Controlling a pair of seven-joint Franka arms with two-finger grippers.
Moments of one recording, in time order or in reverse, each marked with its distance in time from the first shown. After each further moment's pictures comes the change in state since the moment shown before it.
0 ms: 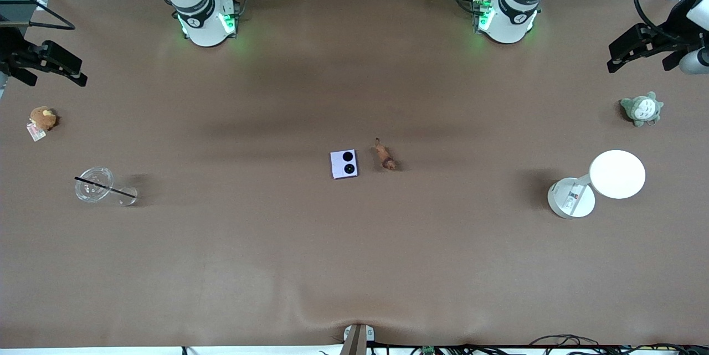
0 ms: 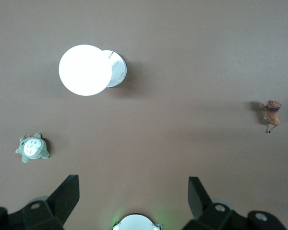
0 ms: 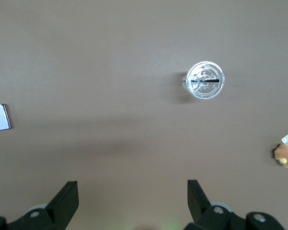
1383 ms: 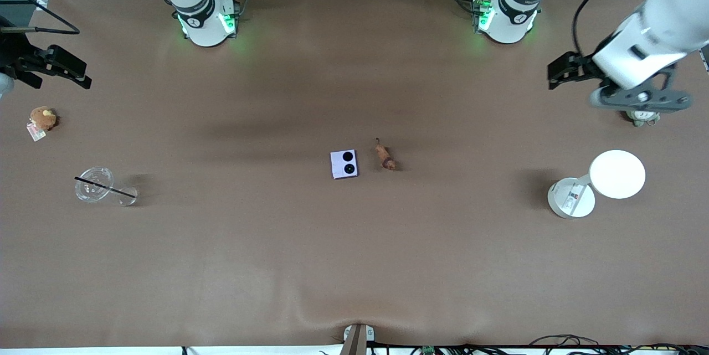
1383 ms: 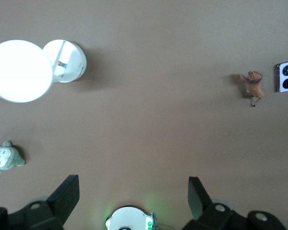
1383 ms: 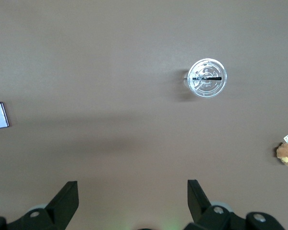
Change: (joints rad) left arm -0.087 0.139 -0.069 0.006 -0.041 0.006 -0.001; right arm 0.000 0.006 0.002 -0.014 0.001 0.006 0.000
